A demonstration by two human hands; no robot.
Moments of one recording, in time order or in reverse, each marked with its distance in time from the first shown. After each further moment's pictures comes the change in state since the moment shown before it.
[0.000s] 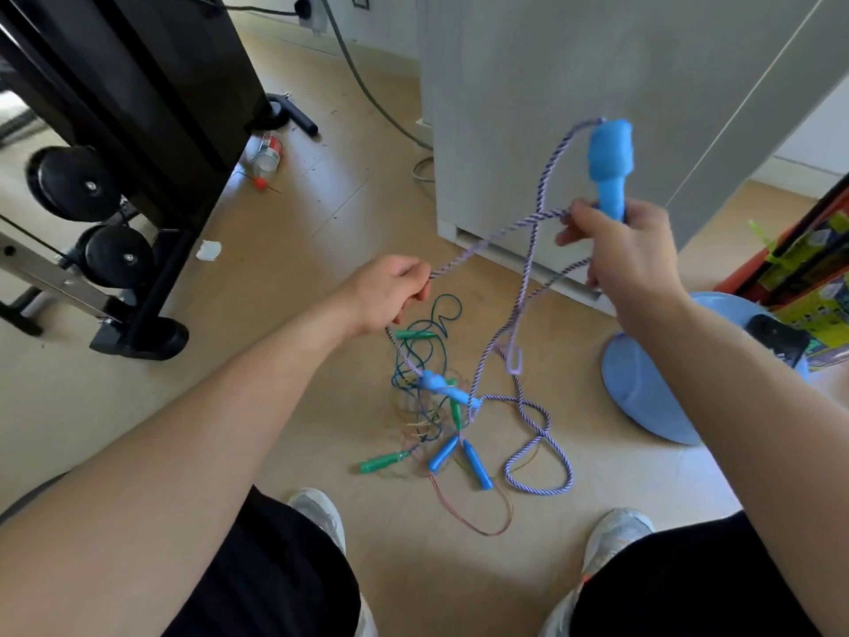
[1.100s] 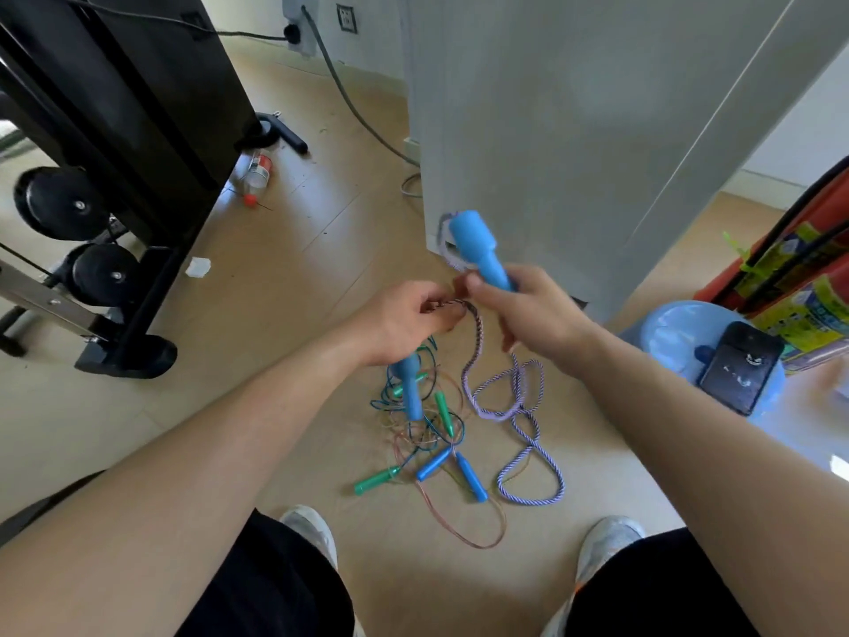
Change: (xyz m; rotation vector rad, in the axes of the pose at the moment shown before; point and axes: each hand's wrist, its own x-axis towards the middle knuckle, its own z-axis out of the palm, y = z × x) left_hand -0.003 0.018 0.029 0.094 -0.065 0.098; right_hand -0.029 0.012 0.033 -0.128 -0.515 -0.031
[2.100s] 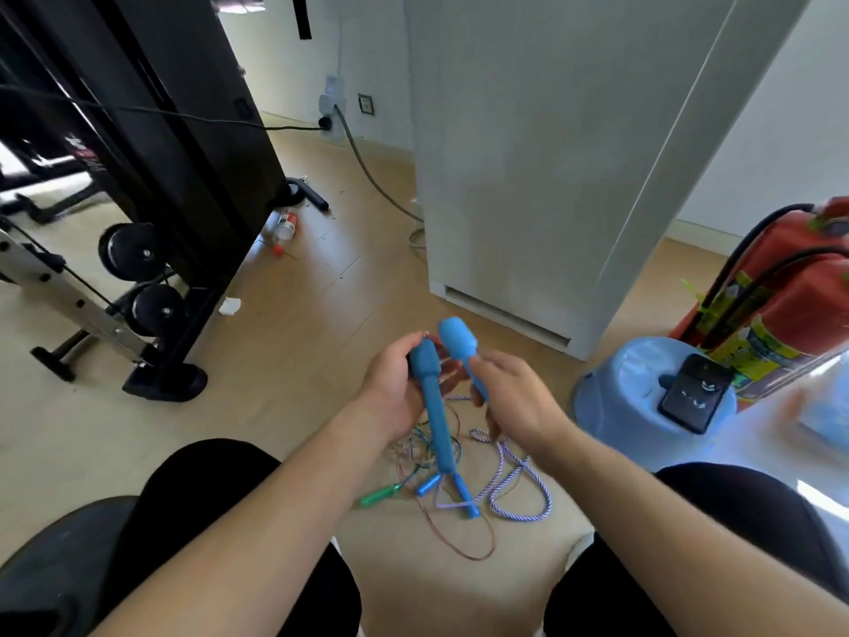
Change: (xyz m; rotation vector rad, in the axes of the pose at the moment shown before) left_hand -0.080 0.060 0.040 -1.319 0.277 -0.390; right_hand -0.120 -0.035 0.017 0.098 0.045 0.154
